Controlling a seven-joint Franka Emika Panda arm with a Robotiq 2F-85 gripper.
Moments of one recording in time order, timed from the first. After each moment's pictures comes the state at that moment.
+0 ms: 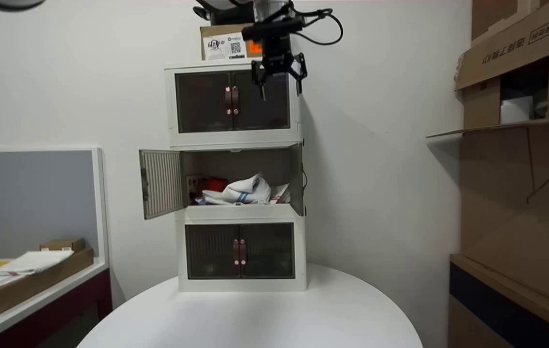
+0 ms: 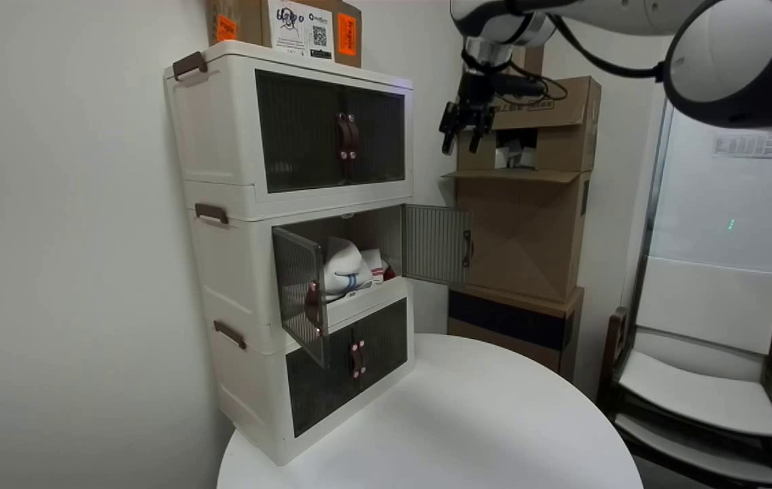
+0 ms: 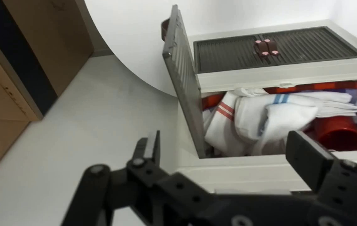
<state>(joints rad) -0.20 0.30 0.00 -1.06 0.07 1.71 -0.39</state>
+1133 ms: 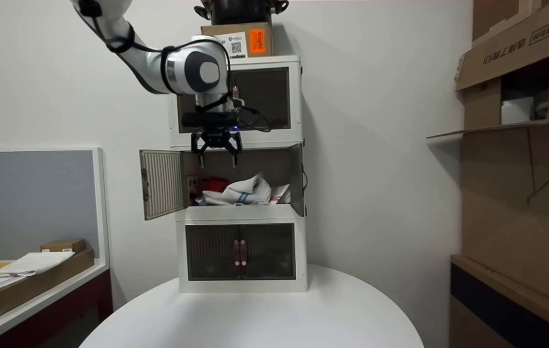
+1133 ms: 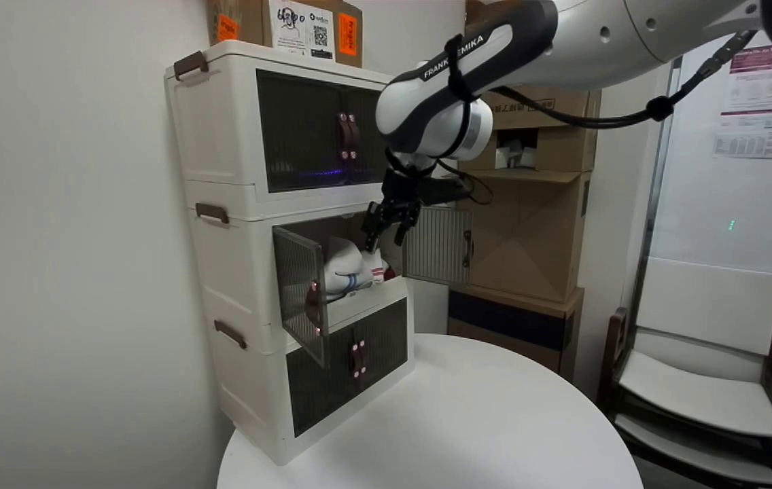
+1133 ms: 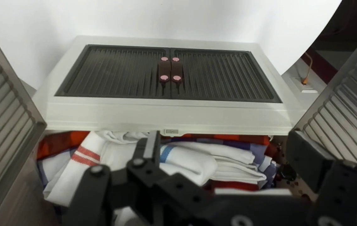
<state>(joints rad) -0.03 0.13 0.12 -1.79 0.11 2.26 -0.35</state>
